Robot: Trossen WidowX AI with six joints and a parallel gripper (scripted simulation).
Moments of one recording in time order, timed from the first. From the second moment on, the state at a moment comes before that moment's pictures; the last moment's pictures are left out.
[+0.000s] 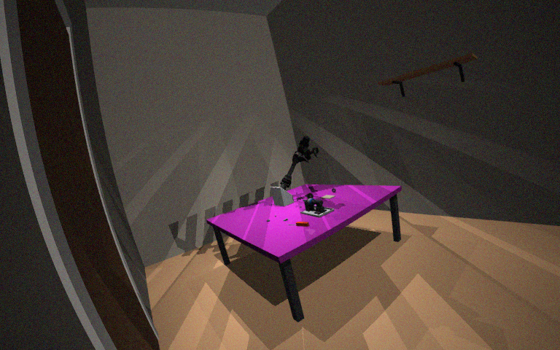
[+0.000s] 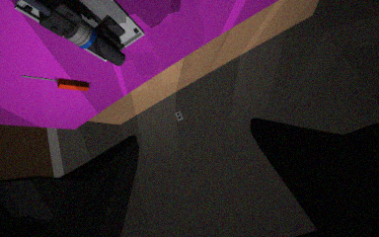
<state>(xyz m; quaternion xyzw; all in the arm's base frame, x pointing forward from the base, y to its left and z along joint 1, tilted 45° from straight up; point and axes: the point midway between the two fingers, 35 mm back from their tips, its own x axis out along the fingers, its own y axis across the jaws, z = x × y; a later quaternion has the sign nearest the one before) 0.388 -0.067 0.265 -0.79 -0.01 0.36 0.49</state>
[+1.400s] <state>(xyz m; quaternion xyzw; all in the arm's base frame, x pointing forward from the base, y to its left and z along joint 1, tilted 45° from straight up) 0.359 0.002 -0.039 -0.84 -0.16 0.38 0.34</state>
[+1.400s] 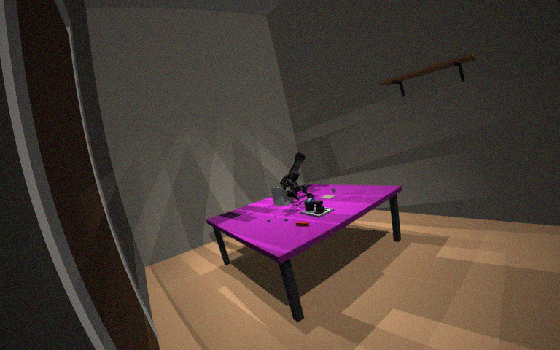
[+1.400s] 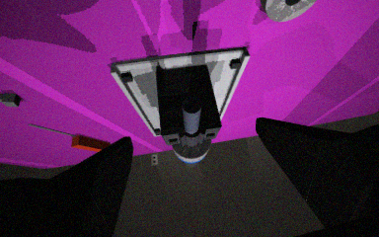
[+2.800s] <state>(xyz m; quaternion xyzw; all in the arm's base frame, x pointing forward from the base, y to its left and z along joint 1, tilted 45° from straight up) 0.349 0.002 -0.040 -0.84 -0.16 0.38 0.34</state>
